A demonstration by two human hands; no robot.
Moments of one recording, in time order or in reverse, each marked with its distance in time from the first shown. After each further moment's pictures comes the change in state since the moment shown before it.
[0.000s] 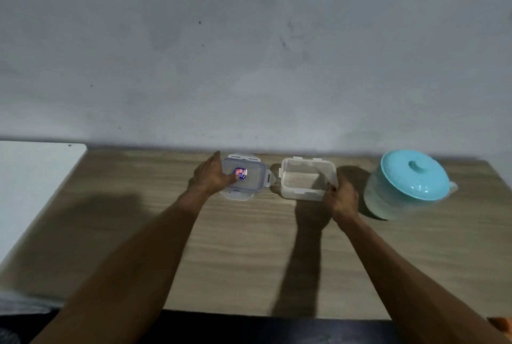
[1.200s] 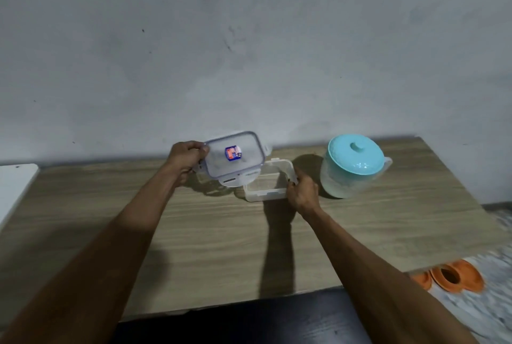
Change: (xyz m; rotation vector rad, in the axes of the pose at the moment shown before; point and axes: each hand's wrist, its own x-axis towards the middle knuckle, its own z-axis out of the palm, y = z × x) left_hand -0.006 0.065 -0.020 -0.726 0.022 -0.046; right_hand -0.031 -0.007 -0.024 0.038 -0.045 0.053
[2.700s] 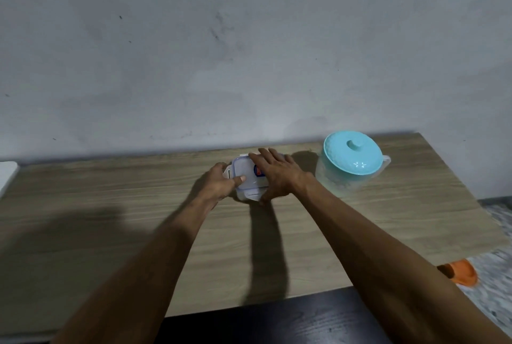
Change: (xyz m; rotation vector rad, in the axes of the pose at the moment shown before) left_hand -0.033 -0.041 0.085 0.363 -0.148 -0.061; right_hand 0.052 -0.032 0.001 -0.985 -0.488 -0.624
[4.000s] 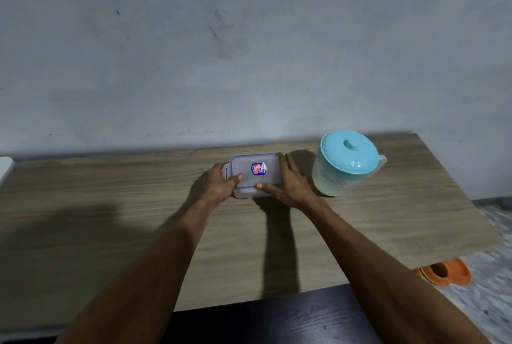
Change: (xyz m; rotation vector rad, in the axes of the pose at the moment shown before) left_hand -0.037 0.023 0.007 0.002 0.088 0.001; right_hand -0.023 0.015 0.045 0.629 0.306 0.233
